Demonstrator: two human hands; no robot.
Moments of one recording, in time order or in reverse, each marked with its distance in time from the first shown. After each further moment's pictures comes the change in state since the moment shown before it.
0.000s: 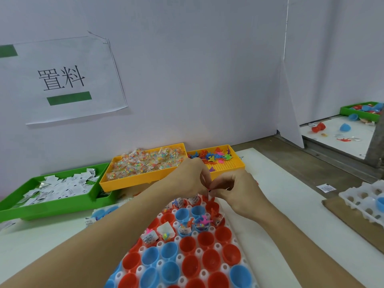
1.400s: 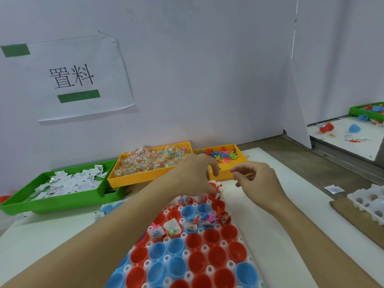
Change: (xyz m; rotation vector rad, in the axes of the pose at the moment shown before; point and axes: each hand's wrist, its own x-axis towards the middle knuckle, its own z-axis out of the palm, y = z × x) left_hand -0.022 0.017 -0.018 0.073 0.034 0.000; right_hand 0.006 0.014 -0.016 -0.014 0.252 0.052
